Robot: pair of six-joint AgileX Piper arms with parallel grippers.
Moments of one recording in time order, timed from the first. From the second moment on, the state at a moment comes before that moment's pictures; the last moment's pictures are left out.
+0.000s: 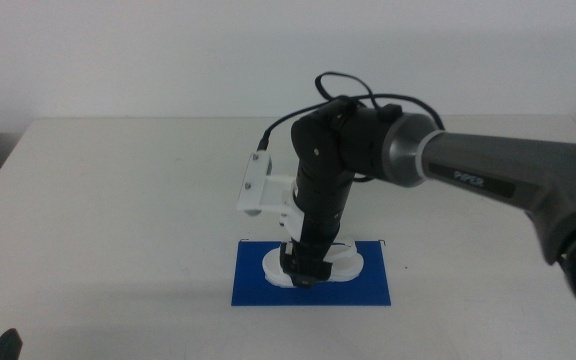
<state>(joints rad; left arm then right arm) 0.04 -0.01 0.03 -0.09 0.27 0.08 0.67 2.16 -1.73 0.04 0.99 -0.72</state>
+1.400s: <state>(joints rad) 0.04 -0.01 0.03 -0.09 0.27 0.08 0.15 0.15 -0.14 -0.09 0.22 0.05</state>
